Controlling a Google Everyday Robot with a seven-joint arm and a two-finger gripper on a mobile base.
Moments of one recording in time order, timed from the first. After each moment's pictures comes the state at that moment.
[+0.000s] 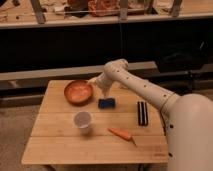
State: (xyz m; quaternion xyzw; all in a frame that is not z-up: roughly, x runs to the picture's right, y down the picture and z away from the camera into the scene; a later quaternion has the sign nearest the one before) arm -0.055 0.002 0.885 -0.08 -0.30 -0.41 0.86
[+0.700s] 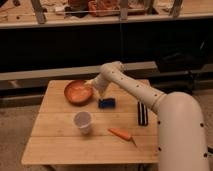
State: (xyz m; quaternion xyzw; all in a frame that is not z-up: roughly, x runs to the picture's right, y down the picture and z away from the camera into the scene) arm -0.073 0.011 0.914 -0.09 -0.31 -0.42 0.85
